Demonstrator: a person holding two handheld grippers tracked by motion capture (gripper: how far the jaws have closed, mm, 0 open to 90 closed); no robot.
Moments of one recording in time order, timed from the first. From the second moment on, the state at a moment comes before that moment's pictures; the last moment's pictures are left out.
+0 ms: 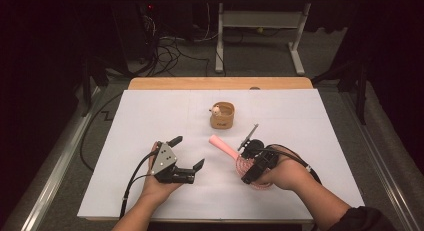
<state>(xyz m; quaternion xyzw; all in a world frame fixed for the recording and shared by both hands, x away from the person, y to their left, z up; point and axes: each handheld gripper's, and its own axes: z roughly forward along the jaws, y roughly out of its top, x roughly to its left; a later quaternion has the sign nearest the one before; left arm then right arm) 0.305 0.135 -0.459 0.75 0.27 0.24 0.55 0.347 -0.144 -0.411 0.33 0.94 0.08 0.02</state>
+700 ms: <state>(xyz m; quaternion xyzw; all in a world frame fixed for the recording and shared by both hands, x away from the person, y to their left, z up) 0.293 0.107 -0.477 0.80 0.20 0.30 0.48 0.342 -0.128 -0.409 0.31 0.95 0.08 0.00</state>
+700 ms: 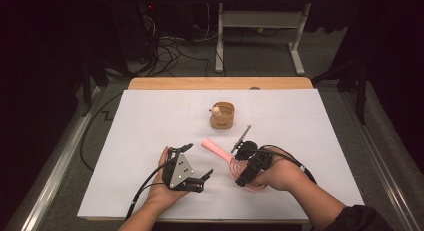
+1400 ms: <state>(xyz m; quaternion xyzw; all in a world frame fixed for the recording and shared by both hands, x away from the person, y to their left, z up) 0.287 0.101 -0.481 0.82 0.16 0.33 0.45 0.343 -0.109 -0.419 0.28 0.96 0.07 0.00</state>
